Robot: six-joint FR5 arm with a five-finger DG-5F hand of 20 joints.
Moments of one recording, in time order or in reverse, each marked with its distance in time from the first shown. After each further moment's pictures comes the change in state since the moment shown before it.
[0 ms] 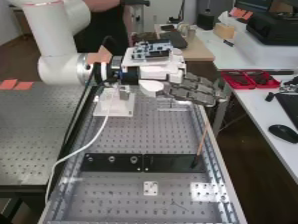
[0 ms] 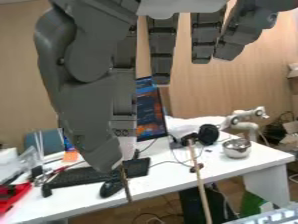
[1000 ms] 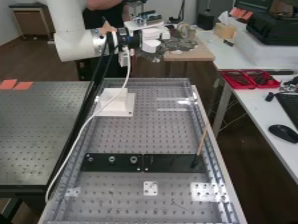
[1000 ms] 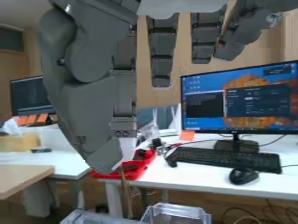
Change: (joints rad) arm 0.228 0.071 -0.038 -0.049 -0.240 -0.084
